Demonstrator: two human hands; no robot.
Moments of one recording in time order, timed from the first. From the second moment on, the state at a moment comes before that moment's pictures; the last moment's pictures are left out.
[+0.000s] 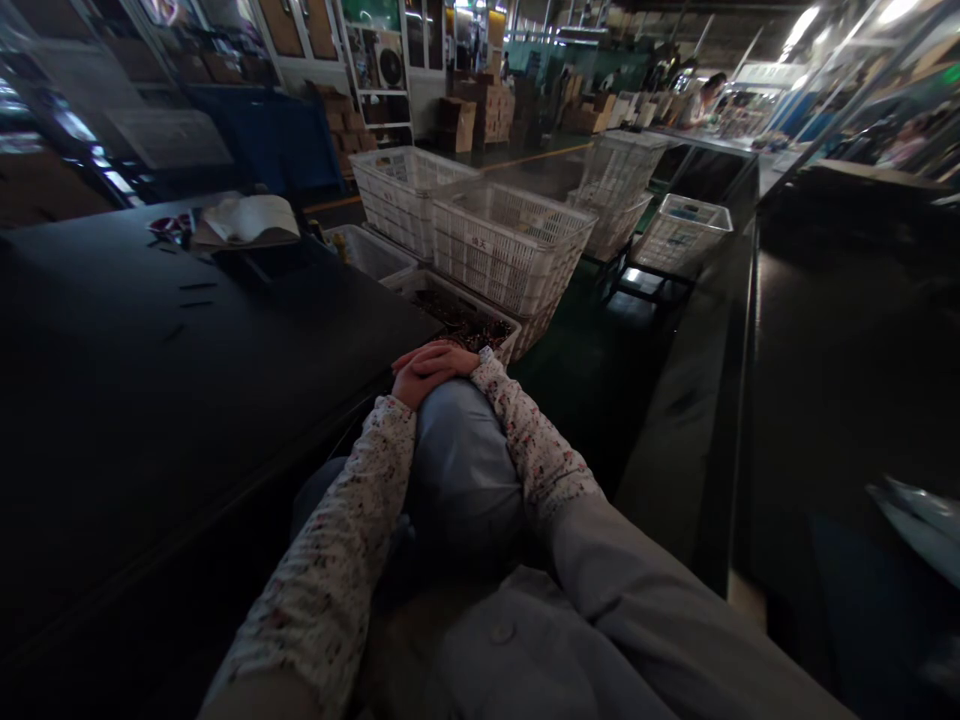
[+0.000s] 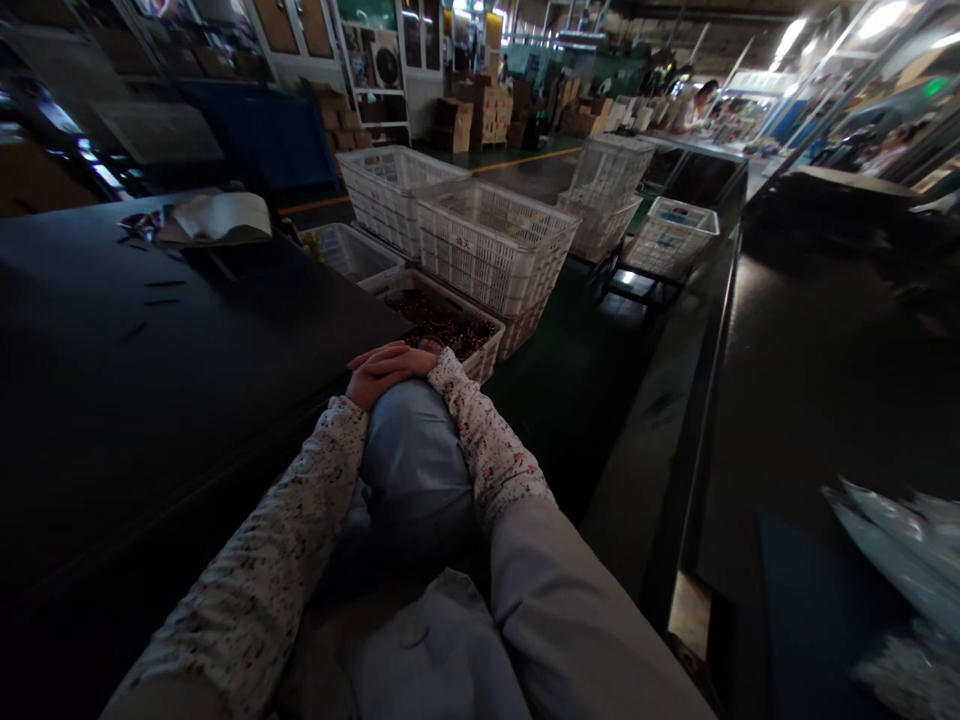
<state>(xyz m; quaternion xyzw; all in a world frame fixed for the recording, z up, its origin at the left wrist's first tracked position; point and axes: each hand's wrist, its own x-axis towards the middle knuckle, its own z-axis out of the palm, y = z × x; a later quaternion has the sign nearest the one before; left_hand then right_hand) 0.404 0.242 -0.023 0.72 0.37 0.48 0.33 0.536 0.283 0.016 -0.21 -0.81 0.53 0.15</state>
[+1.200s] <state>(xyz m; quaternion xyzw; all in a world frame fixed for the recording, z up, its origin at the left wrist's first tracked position) 0.405 0.242 -0.022 0.71 0.39 0.48 0.34 0.537 0.281 0.017 -0.22 -0.81 0.53 0.15</state>
